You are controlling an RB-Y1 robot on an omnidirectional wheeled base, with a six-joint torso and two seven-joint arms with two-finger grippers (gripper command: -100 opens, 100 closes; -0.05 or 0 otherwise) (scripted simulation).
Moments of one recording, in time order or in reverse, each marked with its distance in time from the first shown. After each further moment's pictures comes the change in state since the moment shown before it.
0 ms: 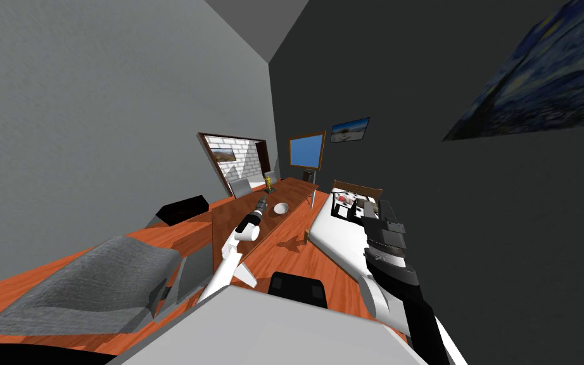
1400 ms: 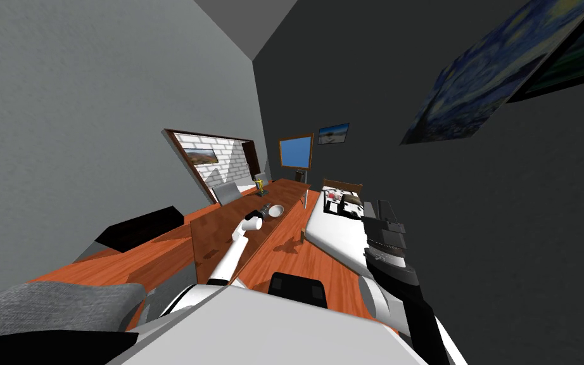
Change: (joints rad) left arm -0.222 0.060 0.040 0.367 0.083 0.315 -0.065; right arm 0.000 0.000 0.000 0.000 0.000 0.000 0.000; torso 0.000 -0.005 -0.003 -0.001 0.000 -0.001
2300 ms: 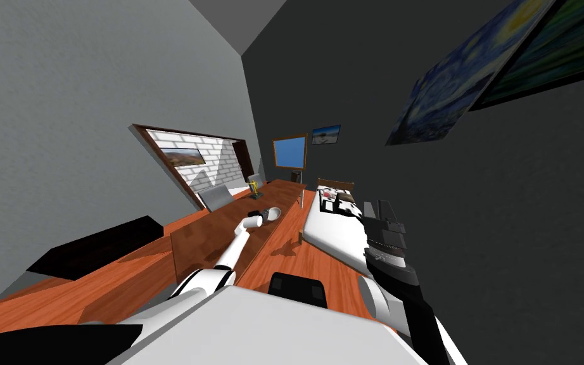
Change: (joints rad) left arm -0.107 0.040 0.015 0.230 0.023 0.141 -0.004; right arm 0.000 0.000 0.000 0.000 0.000 0.000 0.000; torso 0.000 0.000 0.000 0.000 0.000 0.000
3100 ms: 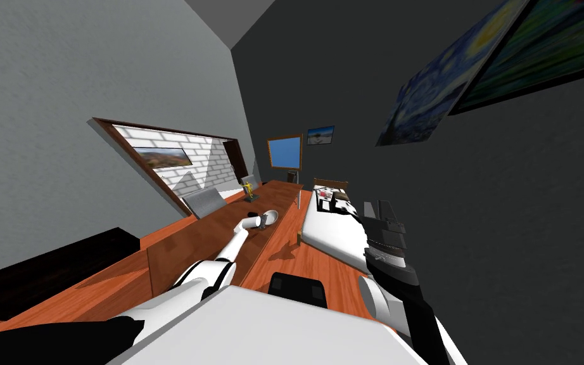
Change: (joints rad) left arm -0.066 0.049 0.007 0.201 0.036 0.128 -0.012; right arm 0.000 0.000 0.000 0.000 0.000 0.000 0.000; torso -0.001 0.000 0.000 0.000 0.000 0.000
